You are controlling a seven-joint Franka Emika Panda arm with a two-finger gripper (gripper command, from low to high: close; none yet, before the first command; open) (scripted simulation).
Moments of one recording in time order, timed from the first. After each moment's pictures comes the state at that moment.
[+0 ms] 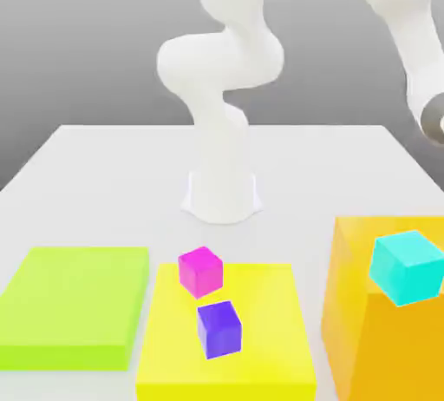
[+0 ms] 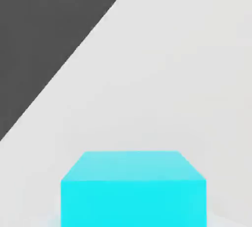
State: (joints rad) arm 0.36 0.34 0.67 -2.32 -0.47 2.65 1.36
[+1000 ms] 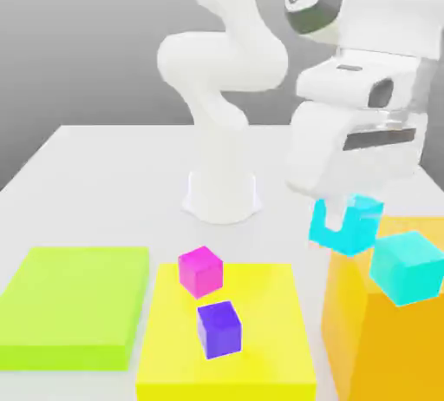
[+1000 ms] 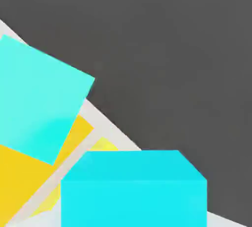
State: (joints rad) arm -0.21 -0.19 0.39 -2.43 -0.10 2.35 0.55
